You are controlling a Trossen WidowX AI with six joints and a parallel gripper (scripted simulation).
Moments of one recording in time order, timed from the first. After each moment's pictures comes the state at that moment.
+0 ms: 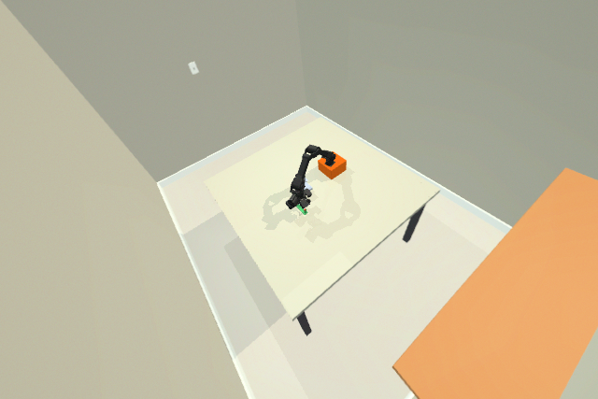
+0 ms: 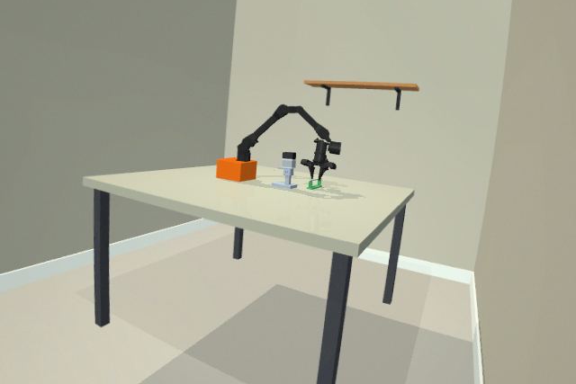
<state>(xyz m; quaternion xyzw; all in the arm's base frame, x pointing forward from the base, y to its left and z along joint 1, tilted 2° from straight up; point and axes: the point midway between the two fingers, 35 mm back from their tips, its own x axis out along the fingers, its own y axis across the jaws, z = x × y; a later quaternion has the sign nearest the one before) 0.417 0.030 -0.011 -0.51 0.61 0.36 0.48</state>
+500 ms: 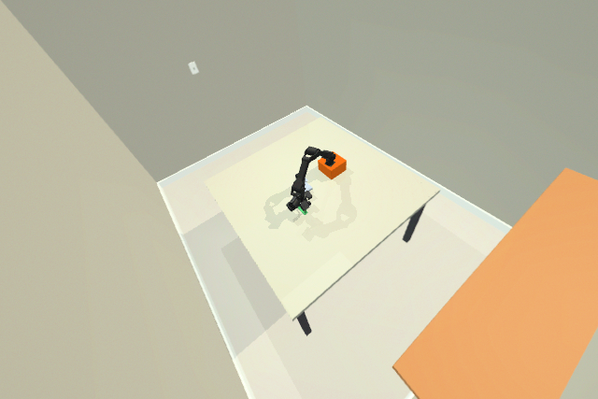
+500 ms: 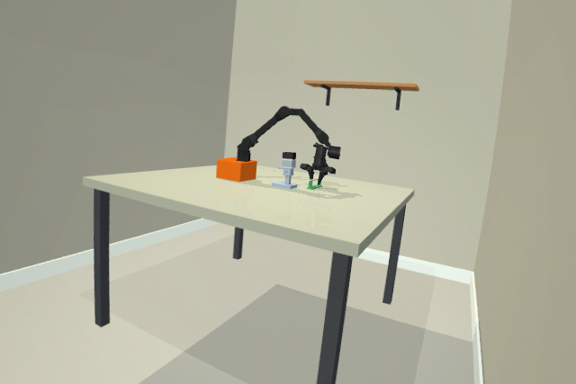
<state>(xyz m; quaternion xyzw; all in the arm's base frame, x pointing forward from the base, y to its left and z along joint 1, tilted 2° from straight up) 0.418 0.030 -0.035 -0.51 0.61 0.36 0.48</state>
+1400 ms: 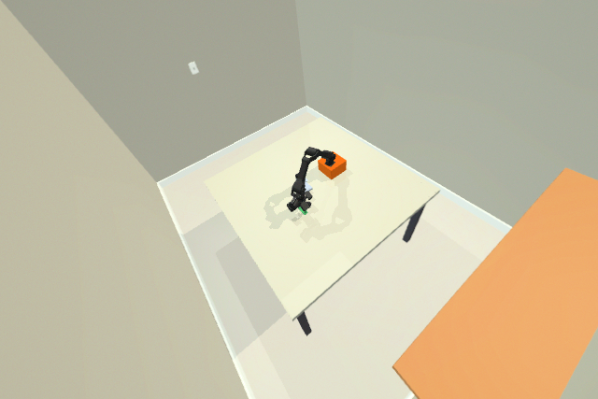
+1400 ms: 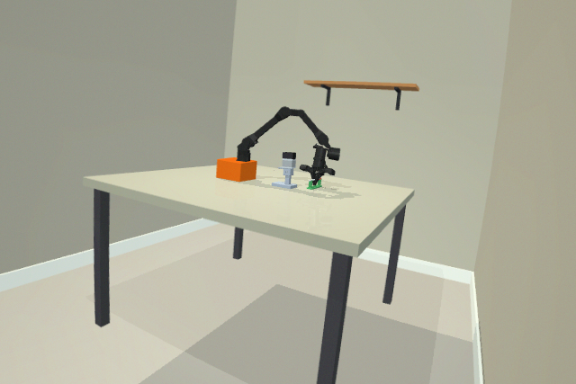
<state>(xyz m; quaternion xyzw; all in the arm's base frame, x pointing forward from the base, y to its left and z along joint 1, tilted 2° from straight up) 0.415 0.030 -0.043 -0.51 0.61 0.36 0.48</state>
